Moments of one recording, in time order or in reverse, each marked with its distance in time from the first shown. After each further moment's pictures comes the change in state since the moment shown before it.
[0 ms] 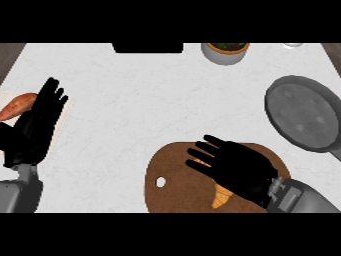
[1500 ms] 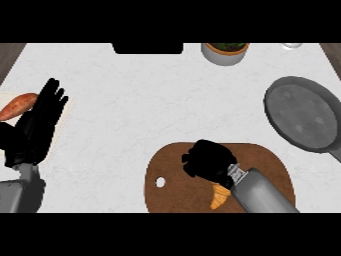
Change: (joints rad) left arm -0.005 -0.058 0.061 0.005 -0.061 -0.060 0.013; right arm -0.025 0.255 -0.034 0.453 0.252 -0.231 -0.216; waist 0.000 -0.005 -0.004
